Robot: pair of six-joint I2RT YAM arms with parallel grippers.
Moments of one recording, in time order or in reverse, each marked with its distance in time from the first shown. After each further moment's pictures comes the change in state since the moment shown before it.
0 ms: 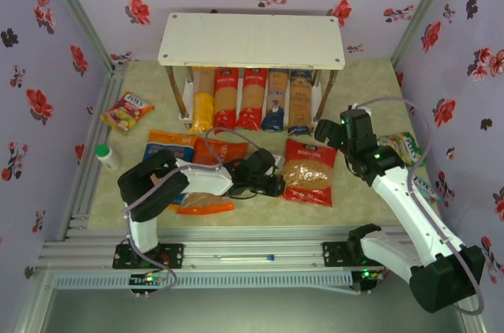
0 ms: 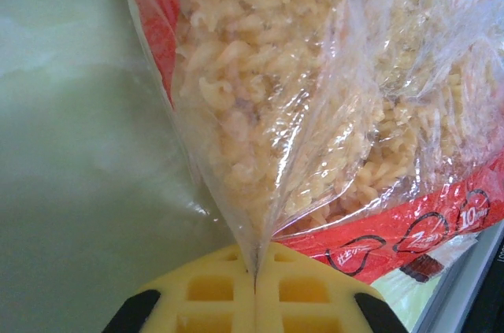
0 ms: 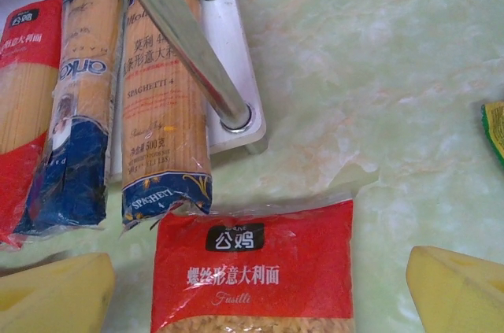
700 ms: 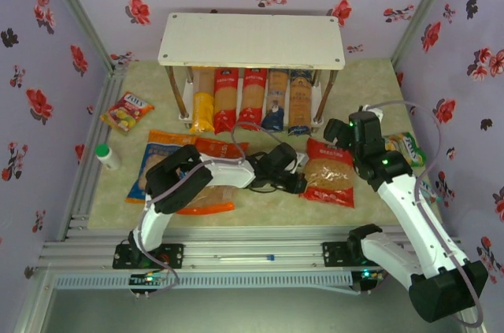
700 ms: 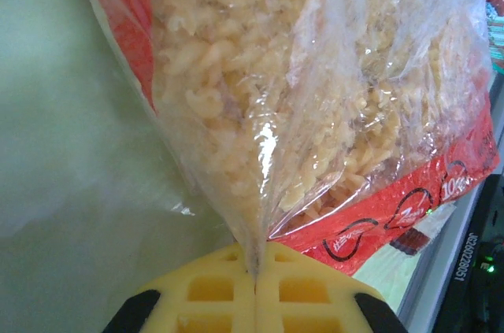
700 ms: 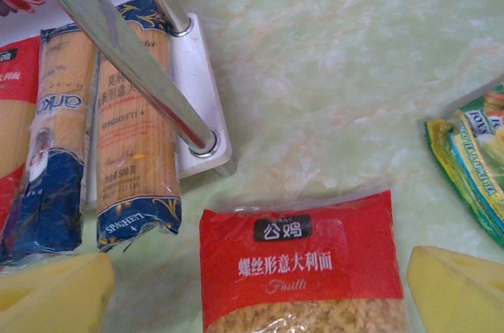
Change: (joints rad) left arm -0.035 0.195 0.270 -0.063 0.106 0.056; right arm -0.049 -0.068 0.000 -0.029 0.051 -0.008
